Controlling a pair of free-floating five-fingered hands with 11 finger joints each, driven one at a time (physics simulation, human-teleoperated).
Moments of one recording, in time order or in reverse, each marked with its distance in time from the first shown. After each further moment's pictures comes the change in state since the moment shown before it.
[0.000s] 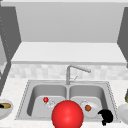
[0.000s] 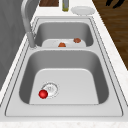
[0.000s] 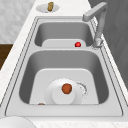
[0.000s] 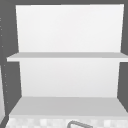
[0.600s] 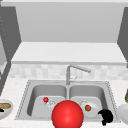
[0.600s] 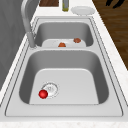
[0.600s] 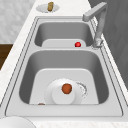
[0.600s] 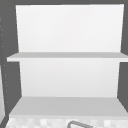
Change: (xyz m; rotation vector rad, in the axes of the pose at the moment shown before) left hand 0.031 -0.007 0.005 -0.007 0.000 0.000; right hand 0.000 0.000 0.000 0.000 0.000 0.000
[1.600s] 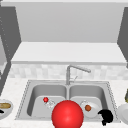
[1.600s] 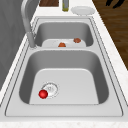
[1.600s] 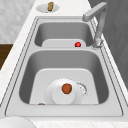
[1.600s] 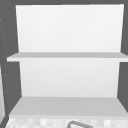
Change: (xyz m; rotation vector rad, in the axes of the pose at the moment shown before) left hand 0.006 -0.002 -0.001 -0.054 -0.001 0.016; right hand 0.000 0.000 0.000 0.000 0.000 0.000
